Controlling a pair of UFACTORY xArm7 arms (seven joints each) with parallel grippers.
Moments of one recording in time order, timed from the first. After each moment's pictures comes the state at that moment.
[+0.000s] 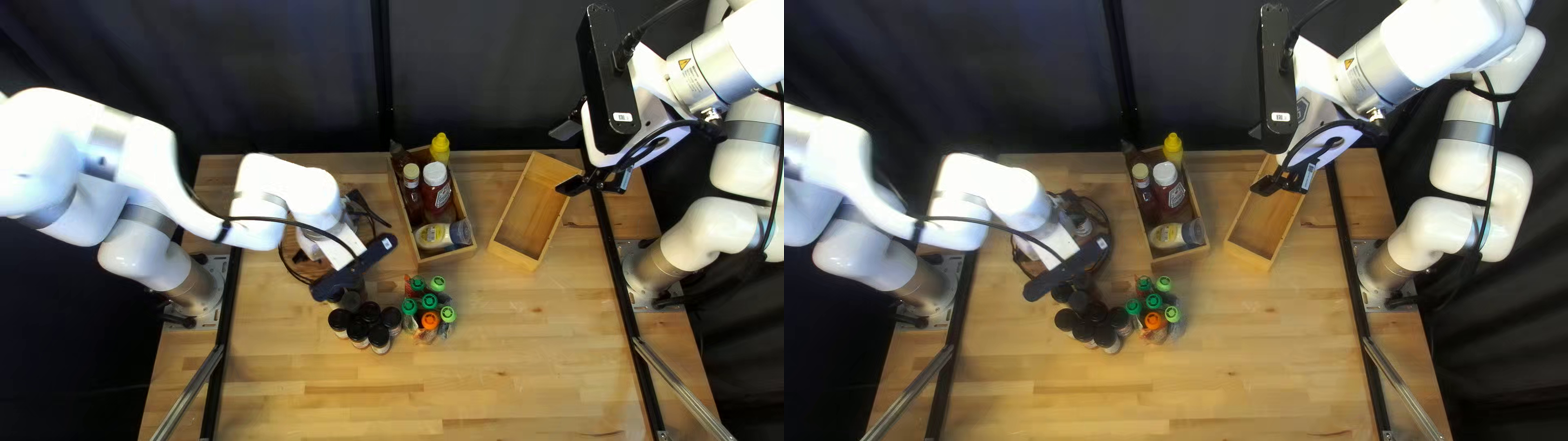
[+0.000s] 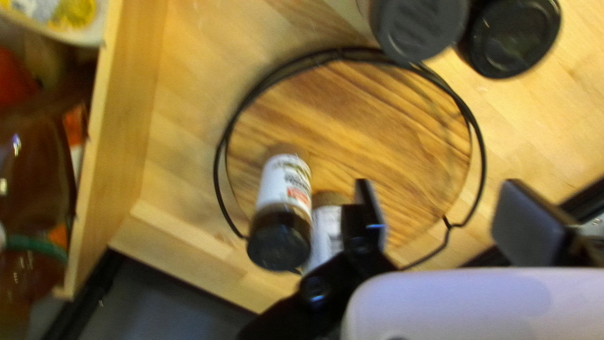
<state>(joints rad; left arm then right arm) -0.23 -0.23 0.22 0.67 0.18 0.97 0.85 1.31 -0.96 -0.50 1.16 -0.87 1.65 0.74</state>
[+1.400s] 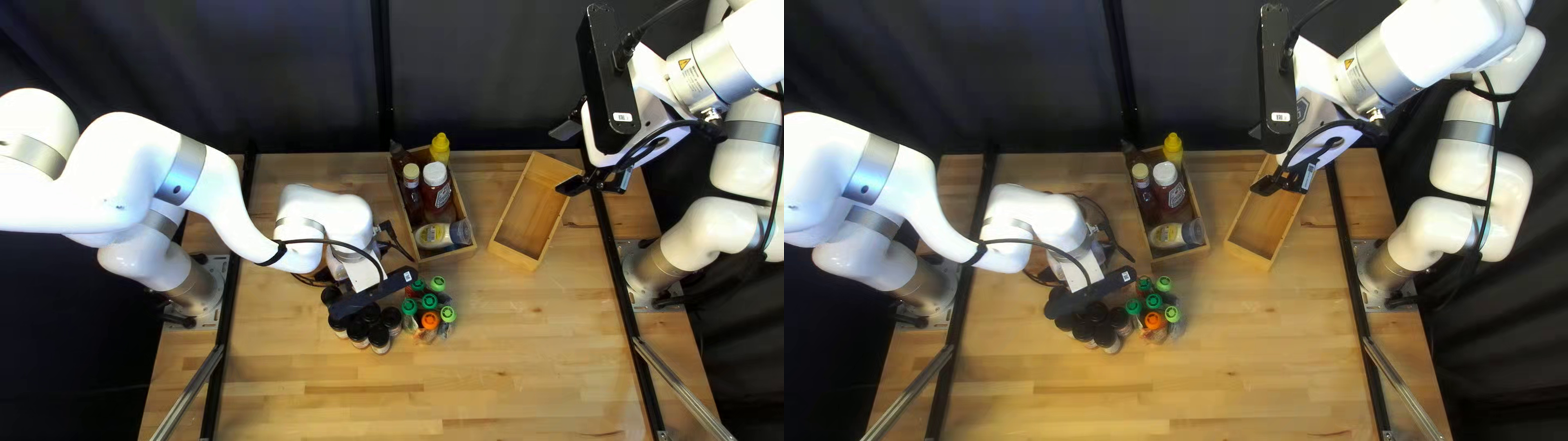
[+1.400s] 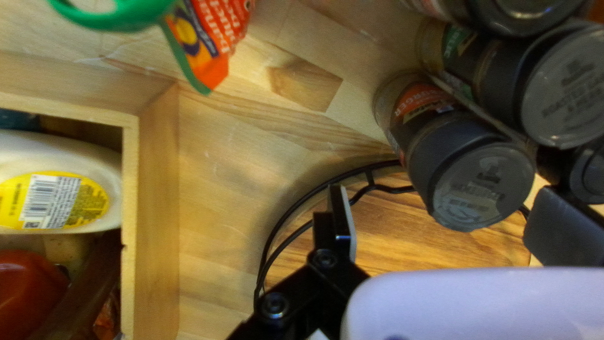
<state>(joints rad) -0.26 -0.07 0.22 0.69 0.06 0.81 1.04 1.31 -0.96 -0.50 1.16 -0.87 1.65 0.74</state>
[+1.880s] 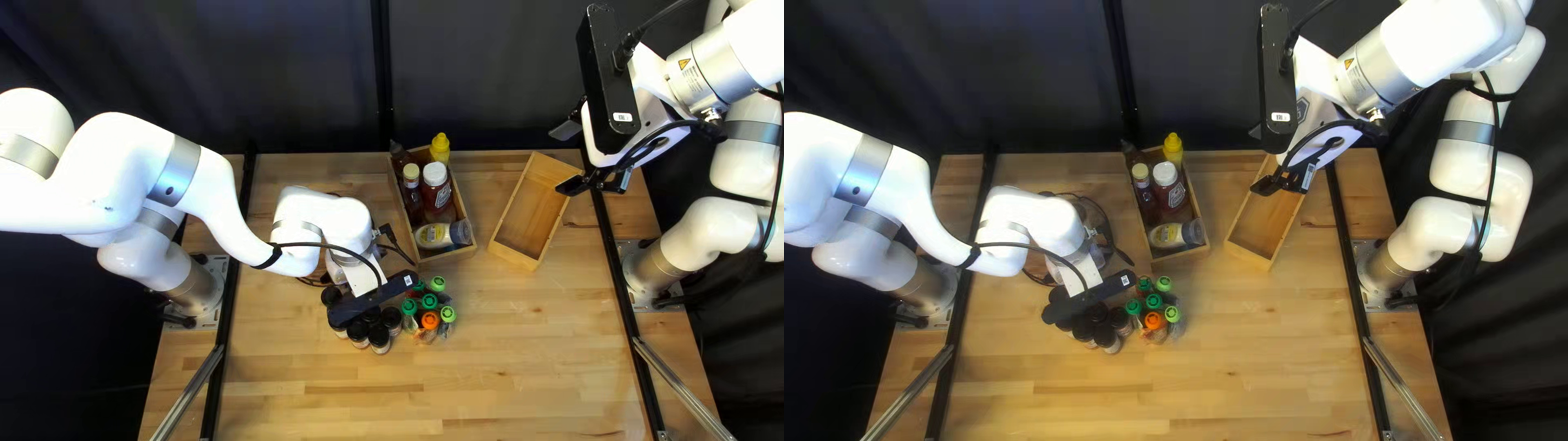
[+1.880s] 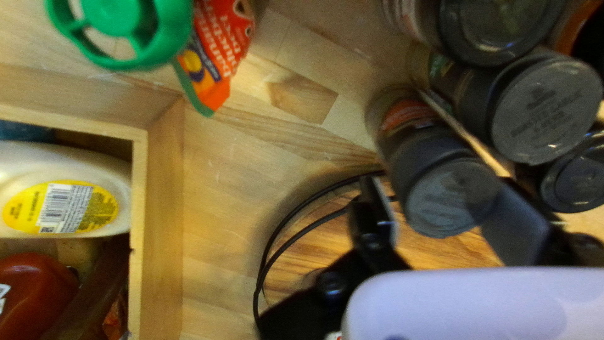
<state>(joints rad) -0.27 -0.09 0.21 0.69 0.06 0.84 1.02 1.31 -0.96 -0.50 1.16 -0.87 1.65 0.74</state>
